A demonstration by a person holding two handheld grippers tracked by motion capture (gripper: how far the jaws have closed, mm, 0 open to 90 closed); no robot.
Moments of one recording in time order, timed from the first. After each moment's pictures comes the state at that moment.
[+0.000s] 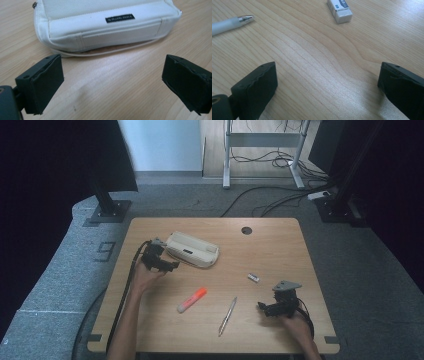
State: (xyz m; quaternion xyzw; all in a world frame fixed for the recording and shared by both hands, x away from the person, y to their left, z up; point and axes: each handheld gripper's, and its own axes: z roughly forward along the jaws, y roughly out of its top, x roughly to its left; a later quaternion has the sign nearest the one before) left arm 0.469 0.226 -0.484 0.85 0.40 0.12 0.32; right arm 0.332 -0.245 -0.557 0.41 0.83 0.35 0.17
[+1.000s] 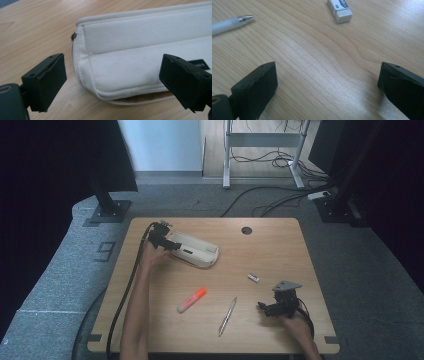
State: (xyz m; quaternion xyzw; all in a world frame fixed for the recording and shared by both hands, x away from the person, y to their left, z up) left arm 0.559 0.220 -0.488 0.84 0.44 0.14 0.27; right arm 0.332 -0.245 -0.557 0.40 0.83 0.36 0.17
